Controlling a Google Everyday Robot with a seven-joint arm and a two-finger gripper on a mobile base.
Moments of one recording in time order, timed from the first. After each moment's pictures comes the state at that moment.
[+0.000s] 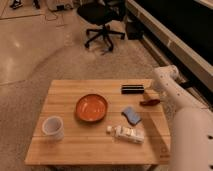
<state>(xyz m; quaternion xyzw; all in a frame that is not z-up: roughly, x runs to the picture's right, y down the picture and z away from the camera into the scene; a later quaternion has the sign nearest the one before) 0.327 0.032 0.988 -0.20 -0.09 -0.49 0.85</state>
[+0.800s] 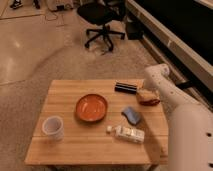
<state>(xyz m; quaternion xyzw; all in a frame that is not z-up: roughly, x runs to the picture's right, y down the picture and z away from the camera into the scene) 0.287 0.019 0.992 -0.19 -0.09 -0.56 0.80</state>
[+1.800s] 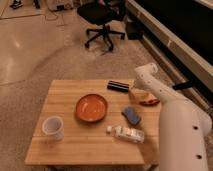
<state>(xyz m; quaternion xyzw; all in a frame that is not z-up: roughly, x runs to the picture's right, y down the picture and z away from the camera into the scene) 0.233 -0.001 1.018 -0.16 -0.10 -0.61 0.77</state>
